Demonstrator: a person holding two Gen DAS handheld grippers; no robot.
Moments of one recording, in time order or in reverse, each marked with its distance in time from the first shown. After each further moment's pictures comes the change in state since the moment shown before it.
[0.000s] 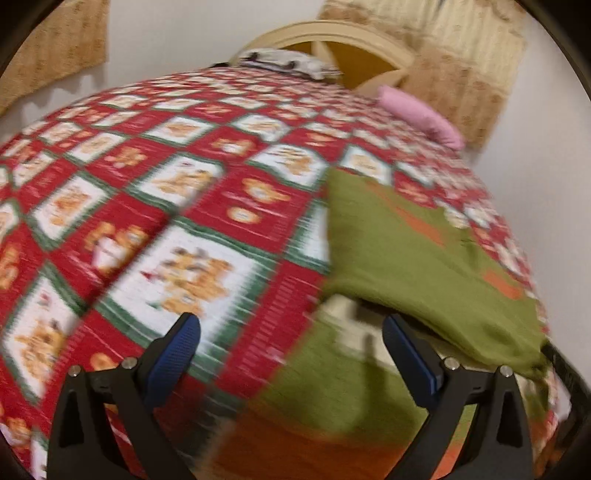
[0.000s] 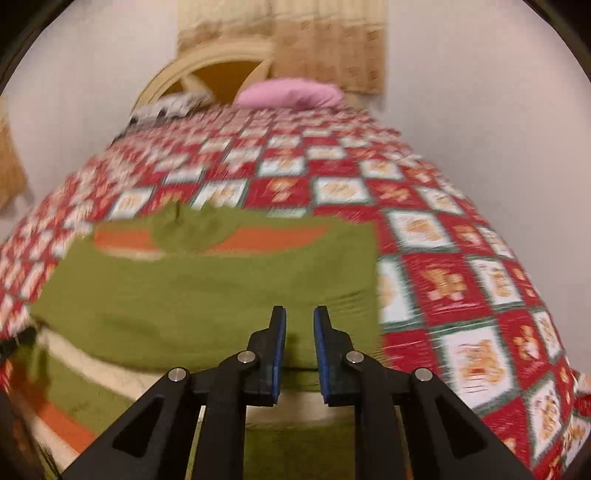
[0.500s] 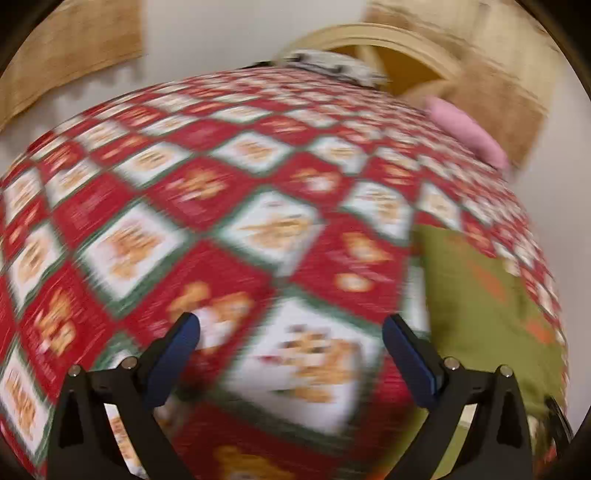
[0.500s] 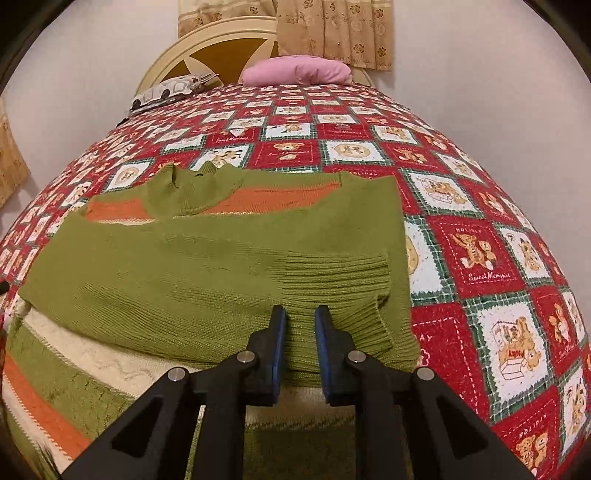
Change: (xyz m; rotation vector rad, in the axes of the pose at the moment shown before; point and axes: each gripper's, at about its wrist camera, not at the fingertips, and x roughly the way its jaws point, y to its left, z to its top) left arm 0.010 0.047 0.060 -0.035 -0.001 0.057; right arm 0.010 -0.006 -0.011 0.042 0.007 0.049
